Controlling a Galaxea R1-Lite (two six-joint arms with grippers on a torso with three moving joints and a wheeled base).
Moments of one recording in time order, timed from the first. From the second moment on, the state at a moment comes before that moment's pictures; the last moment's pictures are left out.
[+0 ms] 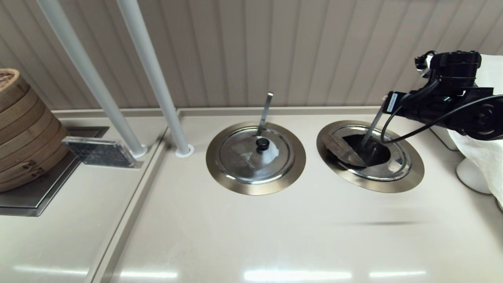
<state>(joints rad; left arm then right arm) 0.01 0.00 0.00 0.00 0.00 0.00 0.02 1.88 -1.41 -0.24 -0.17 0.18</state>
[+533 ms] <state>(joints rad) 0.01 0.00 0.00 0.00 0.00 0.00 0.01 2.09 -1.51 -0.23 -0.27 0.17</state>
